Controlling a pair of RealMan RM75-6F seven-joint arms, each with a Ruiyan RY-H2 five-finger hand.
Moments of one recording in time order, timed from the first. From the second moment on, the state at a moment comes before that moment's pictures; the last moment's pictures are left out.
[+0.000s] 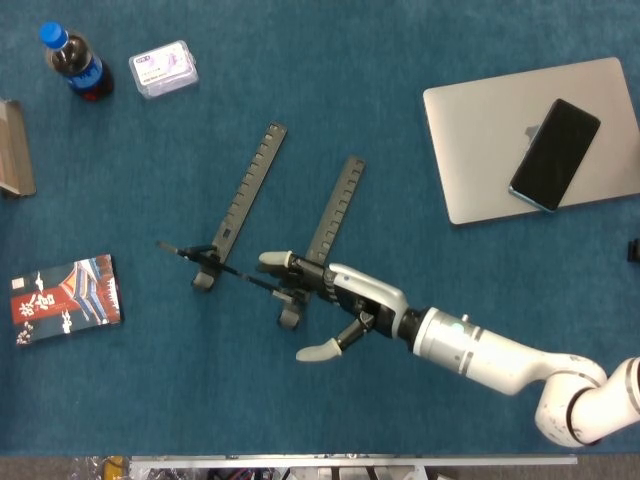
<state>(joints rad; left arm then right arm) 0.02 -1.11 0.02 -1.59 1.56 1.58 -0.10 0.83 -1.73 0.00 -1.57 -1.55 0.81 1.26</state>
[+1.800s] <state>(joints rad) -0.59 -1.15 0.24 -1.31 1.96 1.16 -1.63 0.75 -1.43 -0.03 -1.84 -1.62 0.95 1.20</state>
